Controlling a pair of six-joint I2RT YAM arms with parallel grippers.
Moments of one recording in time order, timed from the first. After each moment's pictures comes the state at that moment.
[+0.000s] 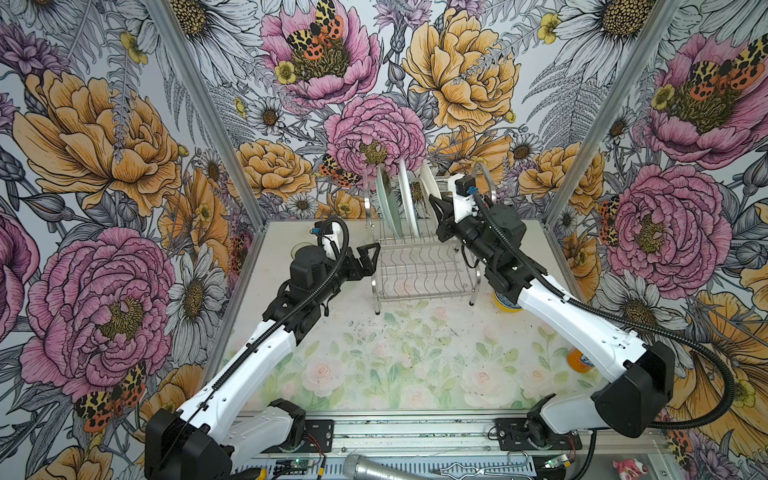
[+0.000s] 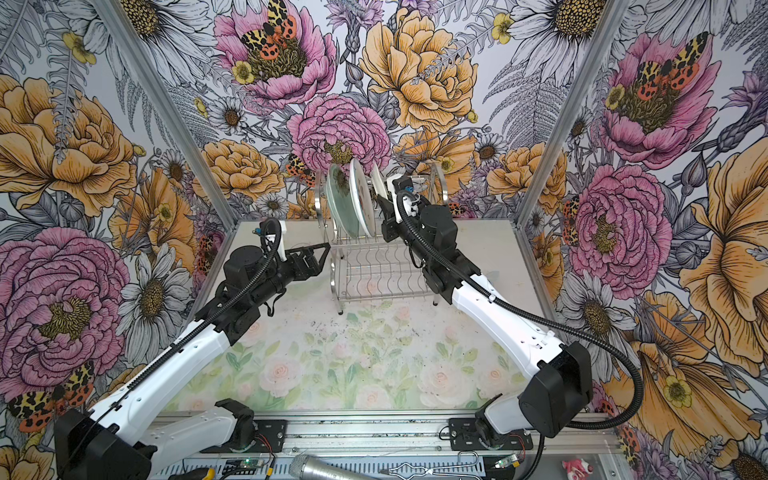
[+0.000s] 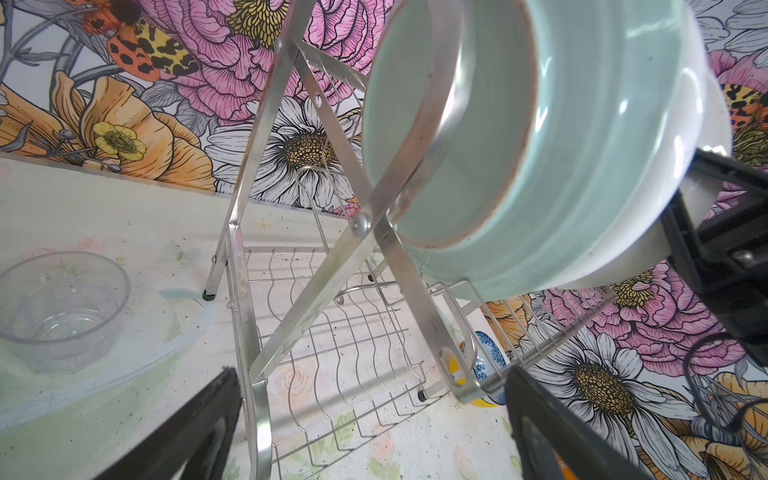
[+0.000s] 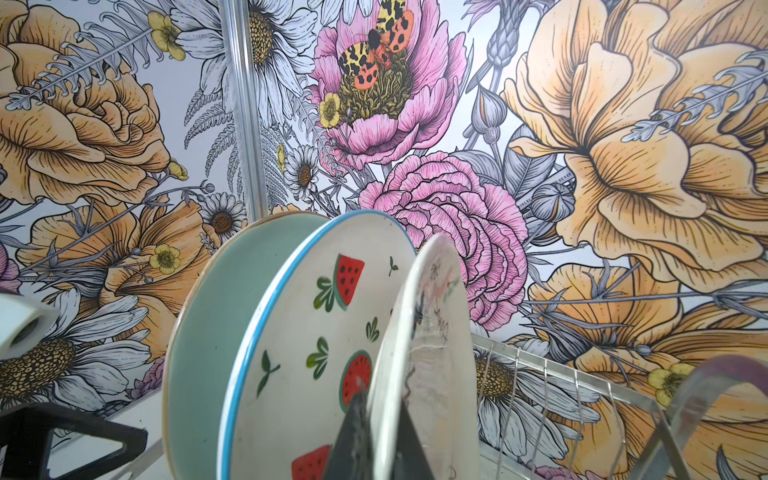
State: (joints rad) left arm -0.42 1.09 0.92 -0.02 0.12 -0.56; right arm 0.55 1.43 1.34 0.17 -0.07 -0.05
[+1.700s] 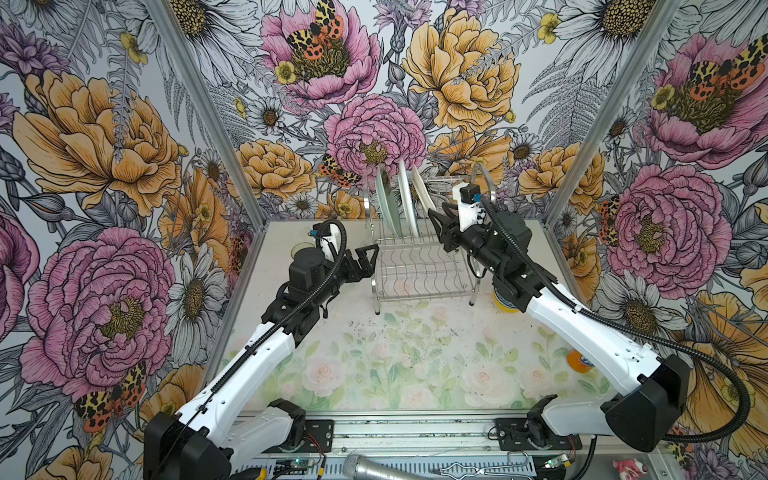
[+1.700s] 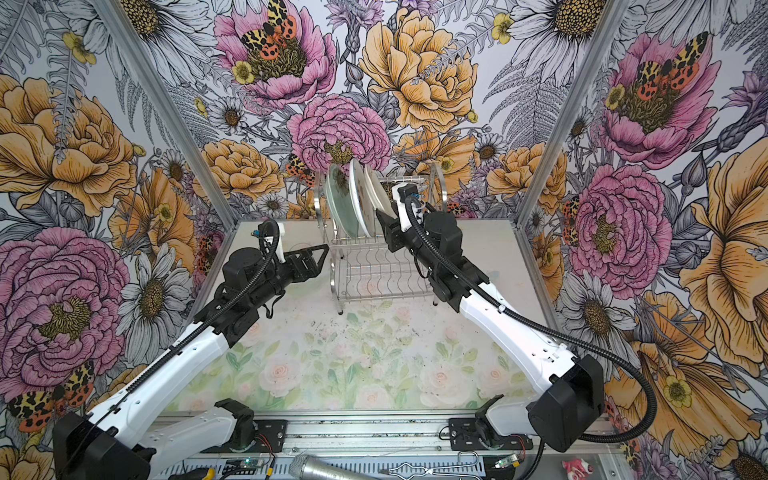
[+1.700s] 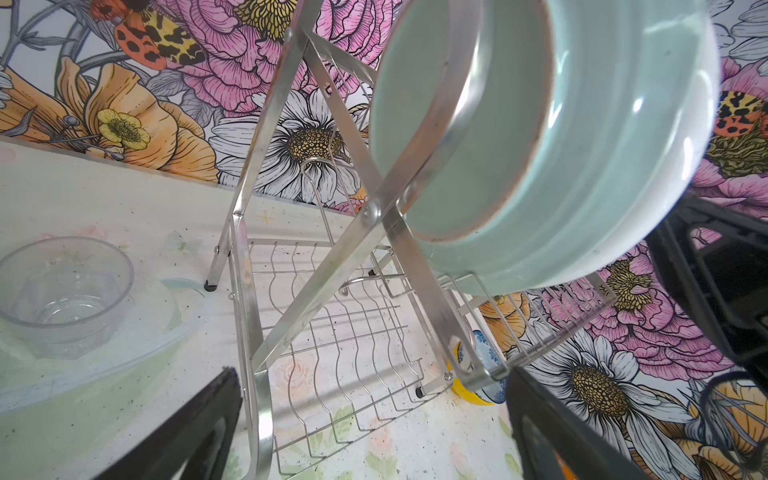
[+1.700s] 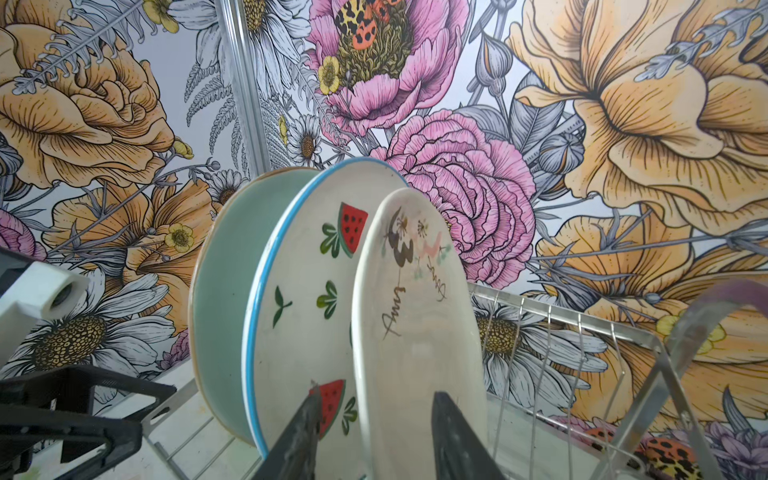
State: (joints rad) left arm -0.41 1.07 0.90 -0.02 0.12 -0.58; right arm 0.55 1.35 1.28 0.05 -0.07 0.00
